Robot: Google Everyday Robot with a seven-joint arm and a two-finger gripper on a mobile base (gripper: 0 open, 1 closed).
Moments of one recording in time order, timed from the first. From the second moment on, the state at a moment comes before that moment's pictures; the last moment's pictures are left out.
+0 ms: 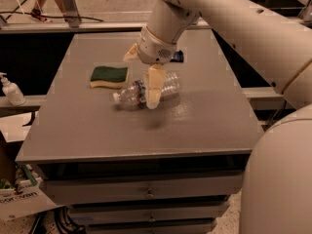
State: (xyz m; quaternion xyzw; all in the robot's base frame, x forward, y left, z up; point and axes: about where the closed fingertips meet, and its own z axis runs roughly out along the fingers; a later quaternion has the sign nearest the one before) arm 0.588 0.043 0.863 -0.81 0.53 0.16 0.17
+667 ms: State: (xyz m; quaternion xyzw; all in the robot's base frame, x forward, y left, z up) arm 0.584 0.027 0.866 -0.77 0.56 0.21 0.21
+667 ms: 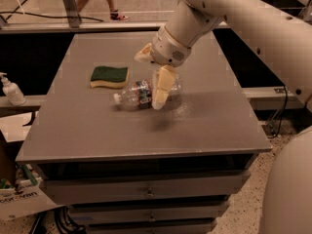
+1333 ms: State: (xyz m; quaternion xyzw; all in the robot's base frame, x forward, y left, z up) arm 0.597 -0.016 0.872 -0.65 0.62 0.31 0.32
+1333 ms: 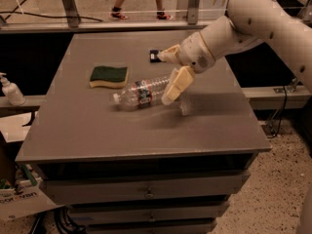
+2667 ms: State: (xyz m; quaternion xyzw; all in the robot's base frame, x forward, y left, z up) arm 0.615 -0.148 0.919 -0.49 0.69 0.31 0.44
